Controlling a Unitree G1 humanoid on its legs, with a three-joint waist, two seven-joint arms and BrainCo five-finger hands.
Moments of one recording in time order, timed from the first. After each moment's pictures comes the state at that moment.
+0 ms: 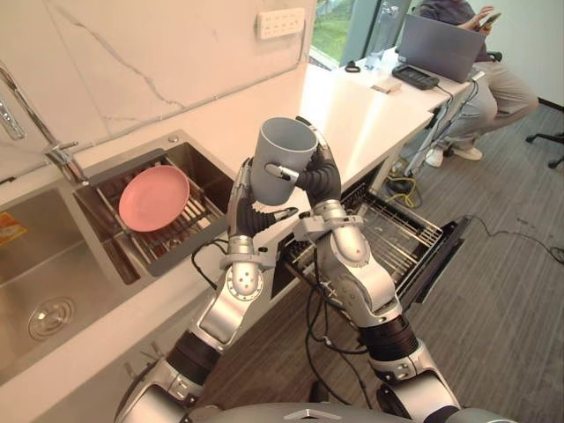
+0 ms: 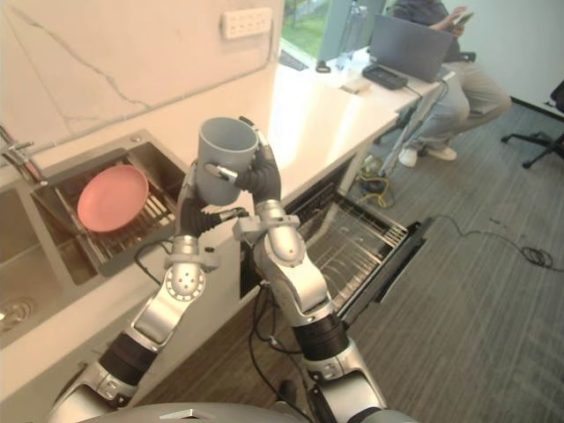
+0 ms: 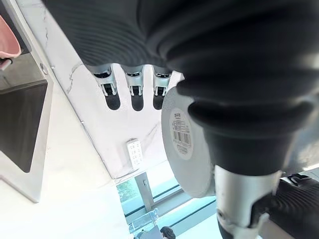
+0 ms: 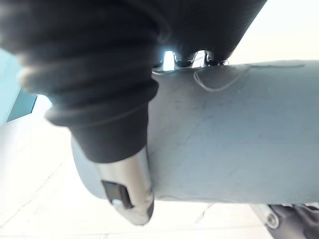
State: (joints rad) left arm -0.28 0.04 -0.48 0.02 0.30 0.11 0.56; right arm -0.39 -0.09 0.29 -0.25 0.39 0.11 -0.27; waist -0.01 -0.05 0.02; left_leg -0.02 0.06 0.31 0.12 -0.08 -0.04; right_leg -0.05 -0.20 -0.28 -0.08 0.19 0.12
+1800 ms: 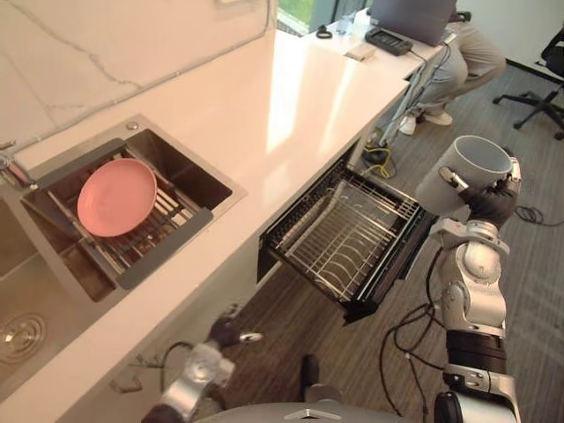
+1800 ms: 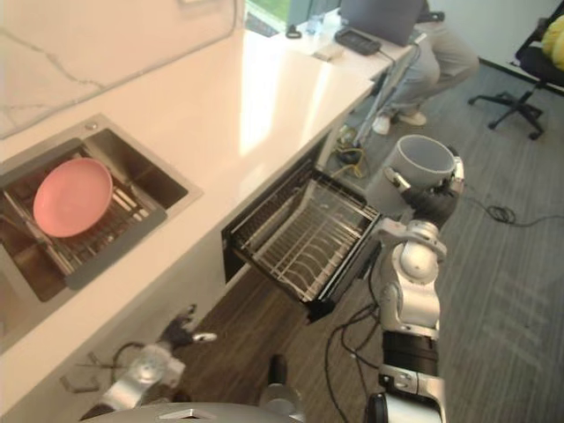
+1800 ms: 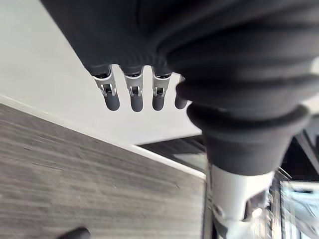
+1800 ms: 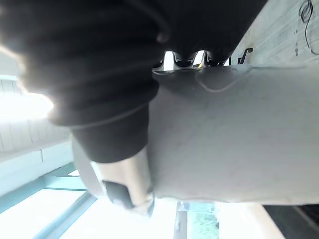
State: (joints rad) left arm 0.09 0.16 -0.33 0.66 0.05 -0.03 0.13; right arm -0.24 -0.37 -0.32 -0.02 0.26 0.02 -0.38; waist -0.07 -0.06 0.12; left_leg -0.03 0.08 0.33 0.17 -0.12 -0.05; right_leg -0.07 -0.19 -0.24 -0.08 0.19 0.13
